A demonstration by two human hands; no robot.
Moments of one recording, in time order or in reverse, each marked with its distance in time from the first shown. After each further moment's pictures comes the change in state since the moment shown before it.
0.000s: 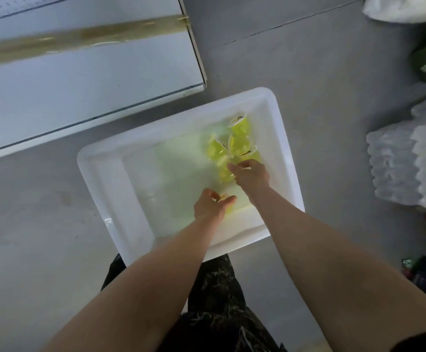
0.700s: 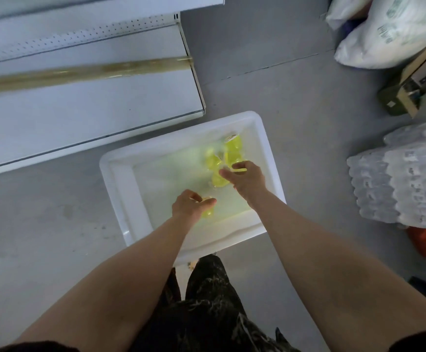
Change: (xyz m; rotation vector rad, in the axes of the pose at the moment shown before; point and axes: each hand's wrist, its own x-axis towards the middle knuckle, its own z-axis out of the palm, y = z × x) left_hand -0.025 -0.008 -0.064 -0.013 0.068 0.188; right_hand -0.060 -0.031 -0.030 0.026 -0.049 -0.186
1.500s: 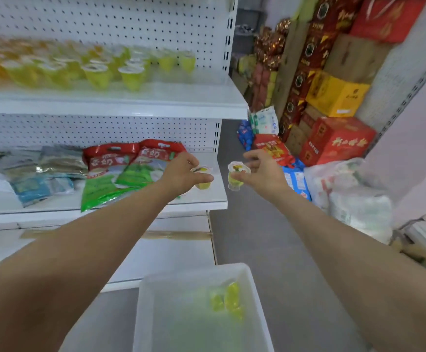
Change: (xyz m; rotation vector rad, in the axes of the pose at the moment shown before) left_hand -0.305 0.251 -0.241 -0.141 0.449 0.949; right_hand -0.257 -0.296 -0.186 -0.130 0.179 -1.113
